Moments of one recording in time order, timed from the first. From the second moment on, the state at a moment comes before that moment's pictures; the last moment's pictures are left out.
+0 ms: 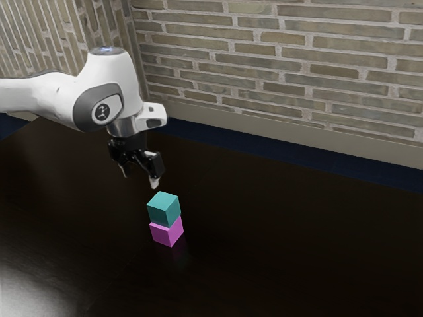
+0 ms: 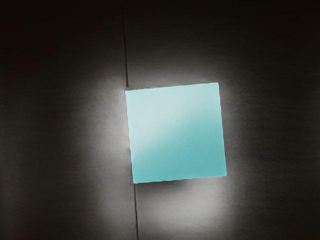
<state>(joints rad) -0.03 -0.08 -0.04 -2.11 0.03 2.06 -0.02</state>
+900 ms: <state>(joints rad) -0.05 0.08 -0.04 -2.16 0.05 2.36 -0.13</state>
